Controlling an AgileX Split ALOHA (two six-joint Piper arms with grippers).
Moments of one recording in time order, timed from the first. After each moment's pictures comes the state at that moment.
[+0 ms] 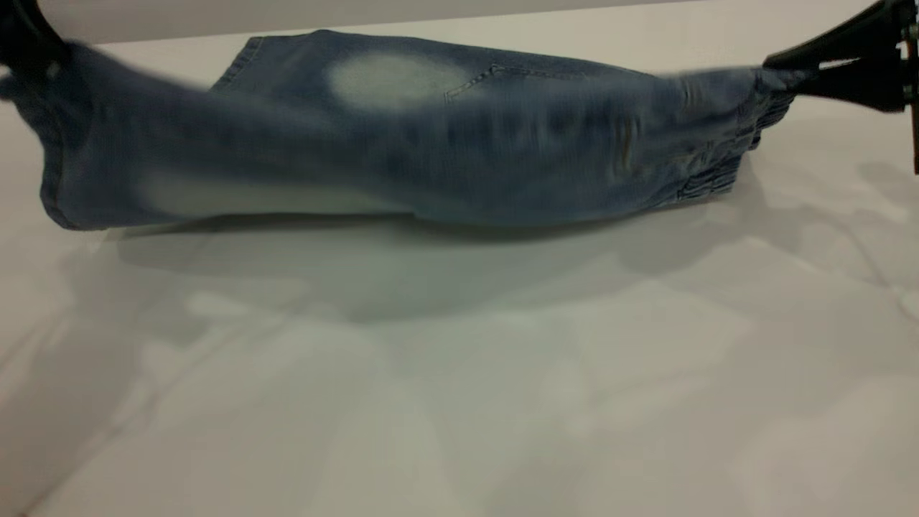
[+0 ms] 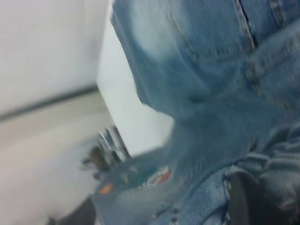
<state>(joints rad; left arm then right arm) -0.19 1.51 -0.81 0.38 0.33 0.14 -0.33 2.04 -0.79 1.66 1.09 -0.88</state>
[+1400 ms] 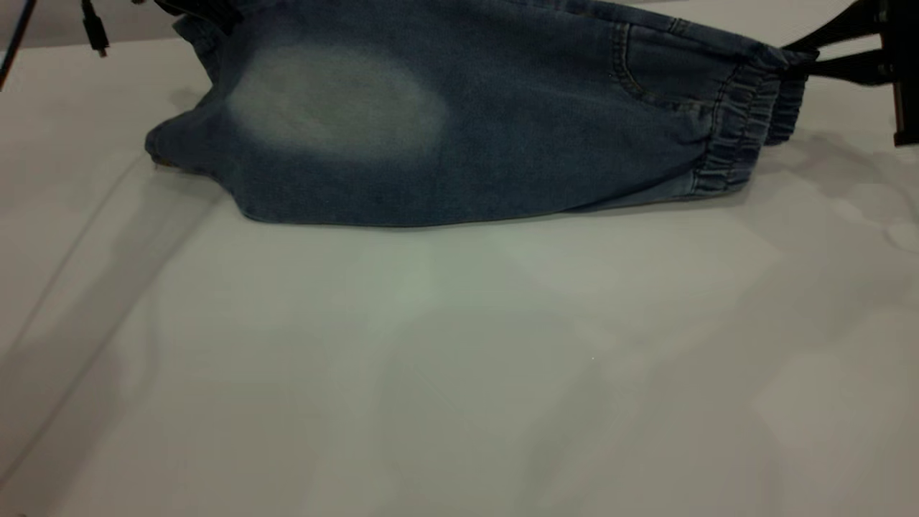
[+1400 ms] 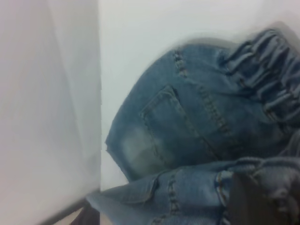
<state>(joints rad) -0.15 2.28 -1.59 0.58 0.28 0.09 -0.33 2.17 -1.02 1.74 0.84 -0.68</state>
